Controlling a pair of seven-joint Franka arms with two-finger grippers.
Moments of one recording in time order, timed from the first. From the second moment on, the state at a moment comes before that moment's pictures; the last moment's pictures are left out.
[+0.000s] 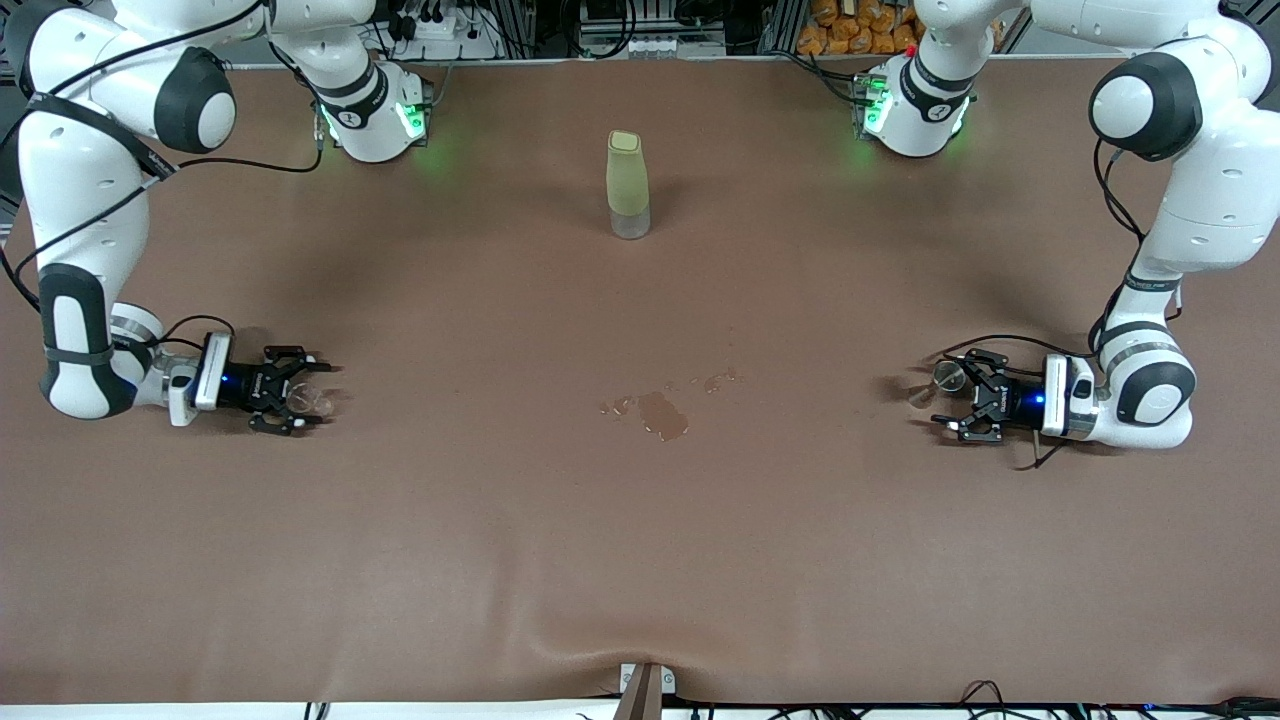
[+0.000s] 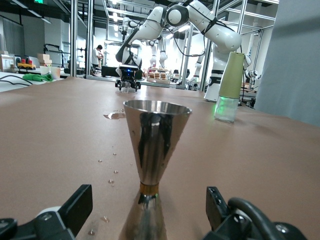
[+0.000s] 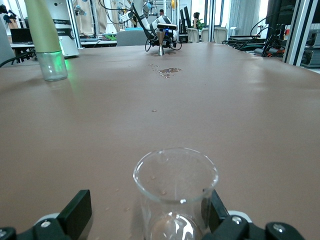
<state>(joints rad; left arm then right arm) 0.46 1.06 -0.14 -1.46 -0.92 1.41 2.46 -0.12 0.95 -0.42 -1.71 1.26 1.40 -2.74</state>
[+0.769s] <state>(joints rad) 0.59 0.95 -0.14 -1.40 -0.76 1.32 2.01 -0.12 0.93 -0.61 -1.56 1.09 1.18 -2.59</state>
